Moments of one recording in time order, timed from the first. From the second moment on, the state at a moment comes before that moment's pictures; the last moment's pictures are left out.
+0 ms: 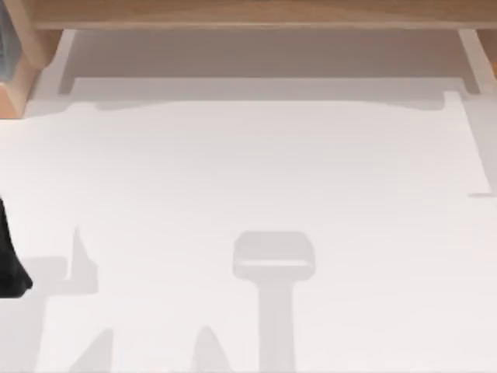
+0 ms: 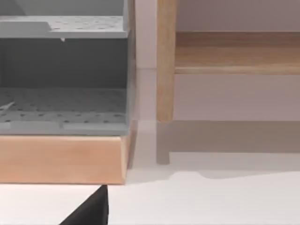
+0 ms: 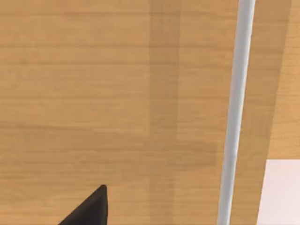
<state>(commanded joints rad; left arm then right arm) 0.00 0.00 0.00 0.00 0.00 0.00 -0.75 2.03 0.44 1.61 -0.71 -1.55</state>
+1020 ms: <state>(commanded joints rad) 0.00 0.00 0.00 0.00 0.00 0.00 -0.69 2.06 0.51 1.56 -0.66 -1.55</state>
